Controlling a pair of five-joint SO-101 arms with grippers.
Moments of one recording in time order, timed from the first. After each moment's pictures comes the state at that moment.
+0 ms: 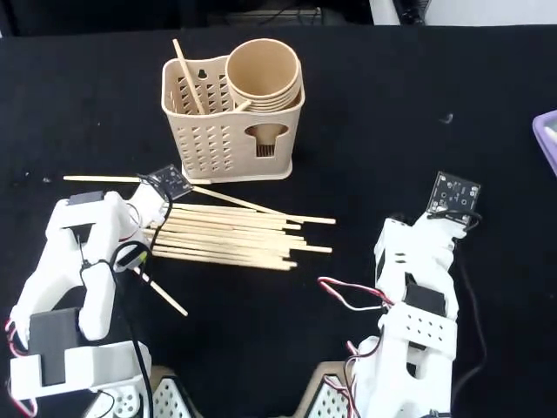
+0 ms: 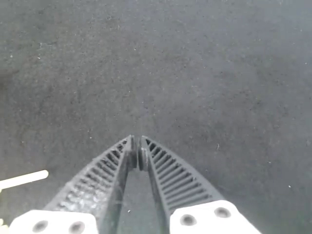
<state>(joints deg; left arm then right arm) -16.5 -8.7 45.1 53.0 -61.1 19.5 -58.9 85.1 24.0 -2.6</state>
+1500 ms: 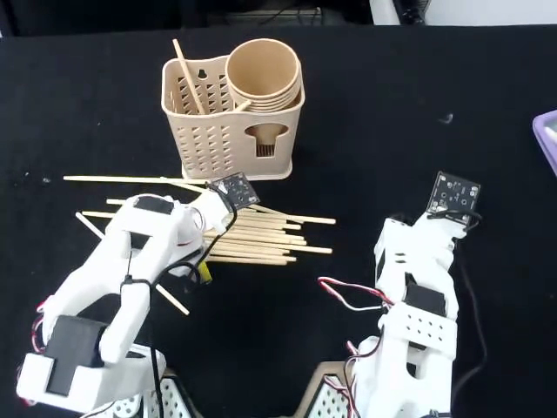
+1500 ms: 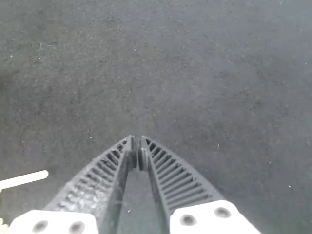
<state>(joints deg) 5.5 -11.1 48.4 47.3 -50.4 19.5 -58.9 85.1 24.0 -2.6</state>
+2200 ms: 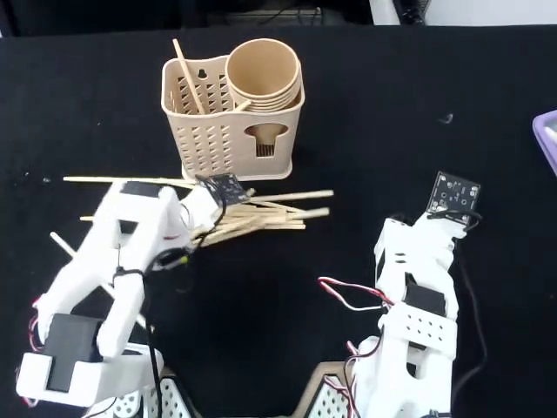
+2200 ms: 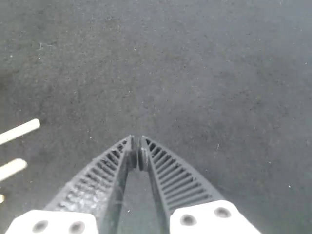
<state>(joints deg) 1.3 -11.2 40.0 65.5 -55.7 19.5 -58.9 85.1 24.0 -2.6</state>
